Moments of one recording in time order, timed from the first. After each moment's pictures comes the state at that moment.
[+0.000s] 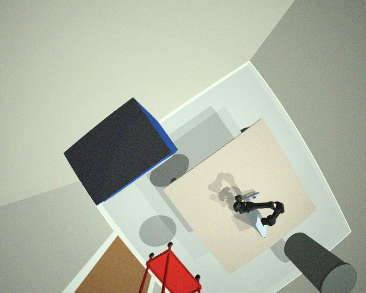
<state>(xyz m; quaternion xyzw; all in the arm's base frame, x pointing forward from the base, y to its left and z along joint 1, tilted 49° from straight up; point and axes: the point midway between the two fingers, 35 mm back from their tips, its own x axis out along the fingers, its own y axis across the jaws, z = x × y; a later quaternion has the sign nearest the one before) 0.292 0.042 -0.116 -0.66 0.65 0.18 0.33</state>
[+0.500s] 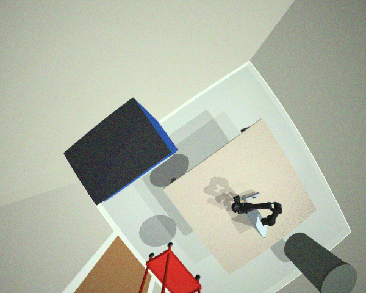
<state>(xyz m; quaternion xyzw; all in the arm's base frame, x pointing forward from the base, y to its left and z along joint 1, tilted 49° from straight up) 0.296 0.056 -0.128 -0.66 0.65 0.17 0.33</state>
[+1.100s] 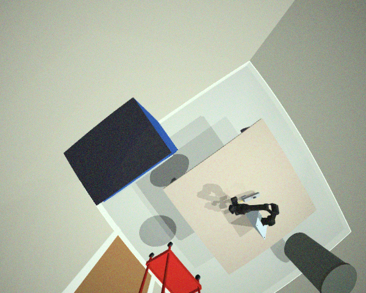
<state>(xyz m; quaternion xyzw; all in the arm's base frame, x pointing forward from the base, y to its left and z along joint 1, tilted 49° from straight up) 0.302 0.076 -0.146 -0.66 0.65 0.17 0.33</state>
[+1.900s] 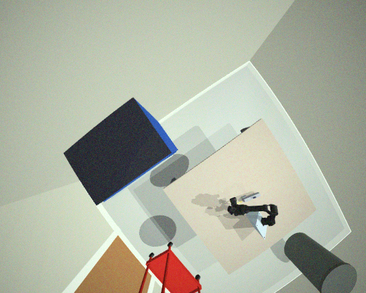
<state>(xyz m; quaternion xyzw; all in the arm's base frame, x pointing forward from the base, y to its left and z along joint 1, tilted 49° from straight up) 0.304 0.090 -0.151 -0.66 0.65 0.18 0.33</state>
